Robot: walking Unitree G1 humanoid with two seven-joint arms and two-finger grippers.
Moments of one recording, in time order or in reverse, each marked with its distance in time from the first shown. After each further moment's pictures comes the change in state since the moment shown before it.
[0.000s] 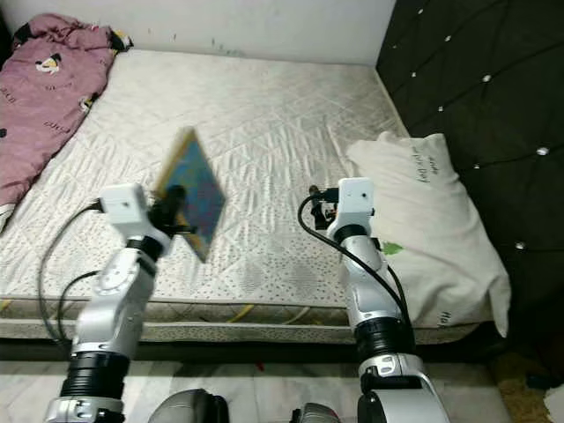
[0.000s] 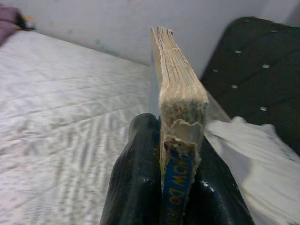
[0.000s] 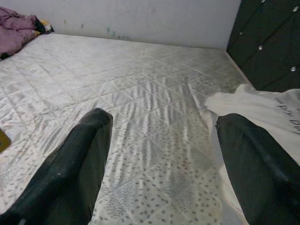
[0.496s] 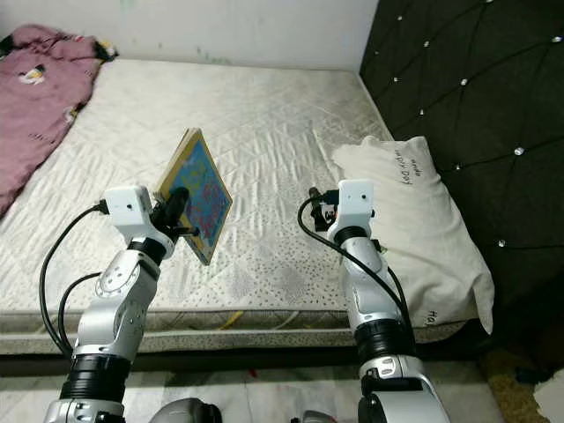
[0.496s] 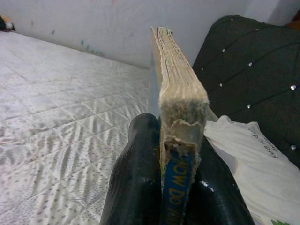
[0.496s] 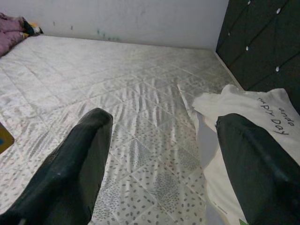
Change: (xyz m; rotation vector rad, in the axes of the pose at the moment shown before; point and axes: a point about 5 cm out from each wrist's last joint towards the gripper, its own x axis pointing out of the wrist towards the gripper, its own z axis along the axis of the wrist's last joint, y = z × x) left arm 0.000 0.000 0.001 0.003 -0.005 -0.007; right arm 0.000 0.001 0.000 -0.002 0.000 0.003
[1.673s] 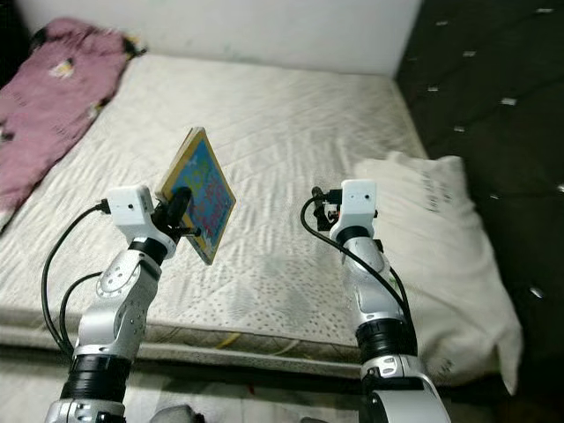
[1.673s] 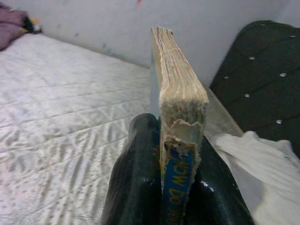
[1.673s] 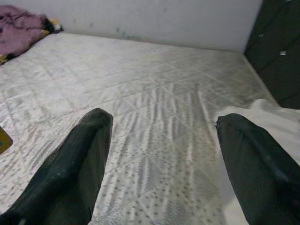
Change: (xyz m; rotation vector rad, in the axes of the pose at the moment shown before) left arm -0.001 -0.001 0.000 -0.003 0.000 -0.021; right arm 0.000 -0.003 -0.001 0.009 0.002 -0.014
